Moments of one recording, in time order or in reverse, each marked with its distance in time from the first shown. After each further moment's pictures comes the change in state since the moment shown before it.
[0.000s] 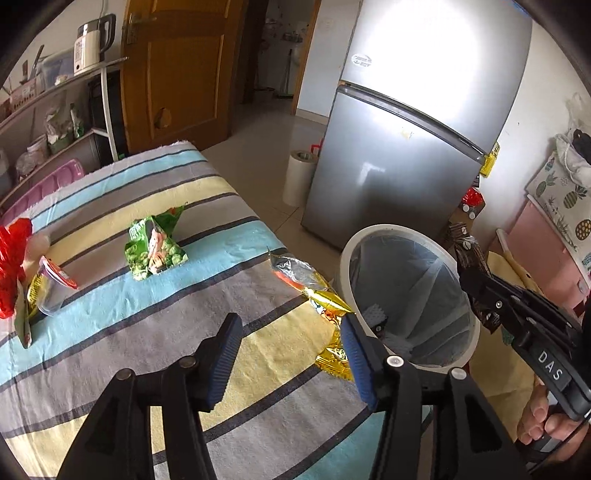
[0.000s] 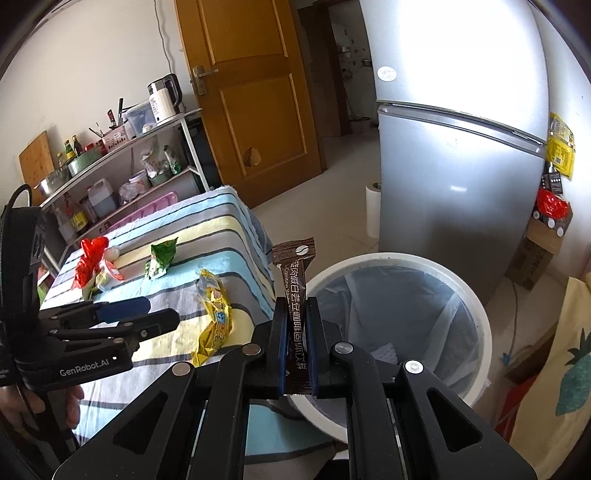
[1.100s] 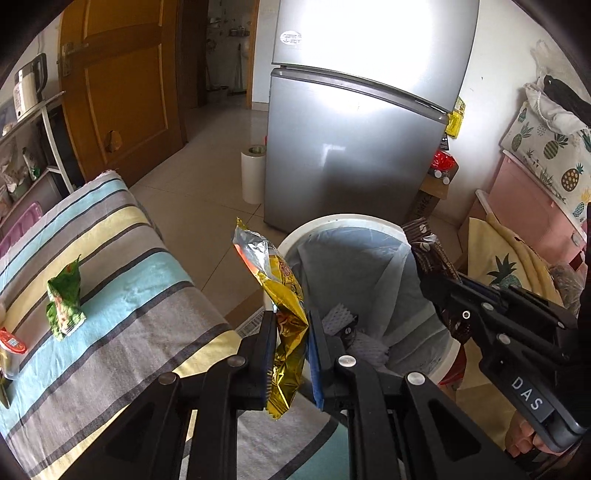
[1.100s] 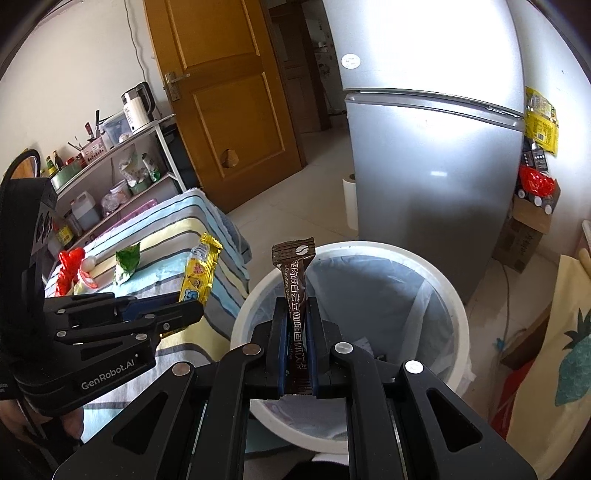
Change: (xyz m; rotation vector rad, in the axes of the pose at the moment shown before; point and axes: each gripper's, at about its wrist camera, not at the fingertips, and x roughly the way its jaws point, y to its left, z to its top) left arm 0.039 -0.087 0.019 0.202 0.035 -0.055; right arm 0.007 -0.048 -0.005 0.072 0.008 -0.056
